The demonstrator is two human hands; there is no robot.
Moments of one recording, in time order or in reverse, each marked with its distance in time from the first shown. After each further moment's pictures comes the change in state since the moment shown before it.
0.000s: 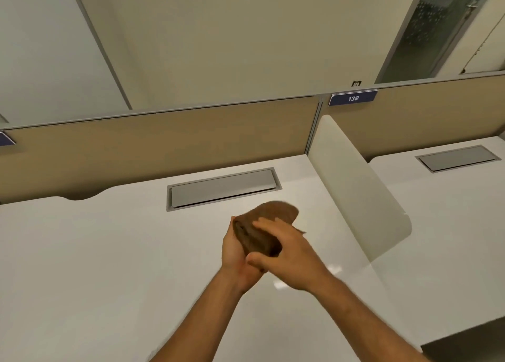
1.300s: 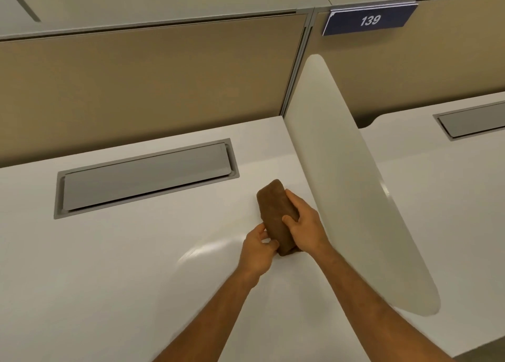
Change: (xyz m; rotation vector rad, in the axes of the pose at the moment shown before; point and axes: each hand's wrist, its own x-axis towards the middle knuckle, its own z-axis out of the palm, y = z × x) left_hand 0.318 -0.129 0.020 0.886 0.246 -0.007; right_hand 0.203 0.344 -0.076 -0.007 0.067 0.395
